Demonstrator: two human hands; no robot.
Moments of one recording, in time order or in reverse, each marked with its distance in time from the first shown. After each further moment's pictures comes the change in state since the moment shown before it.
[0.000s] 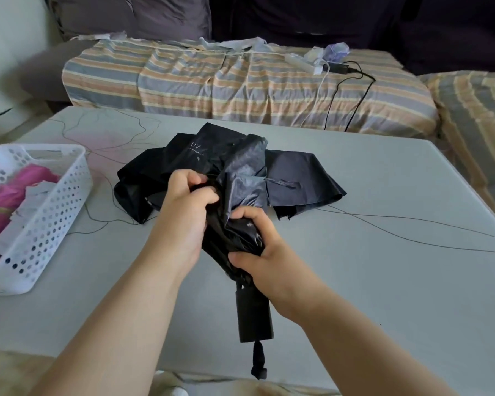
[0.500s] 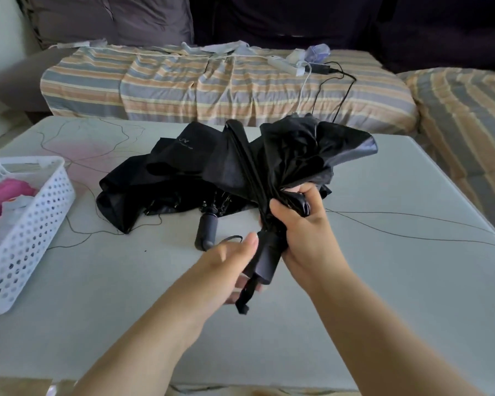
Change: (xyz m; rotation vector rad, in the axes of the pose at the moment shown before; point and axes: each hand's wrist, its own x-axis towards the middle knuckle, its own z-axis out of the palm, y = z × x) left_hand -0.056 -0.020 0.015 0.347 -0.389 -0.390; right_hand 0.013 -0.010 -0.042 0.433 0.432 -0.172
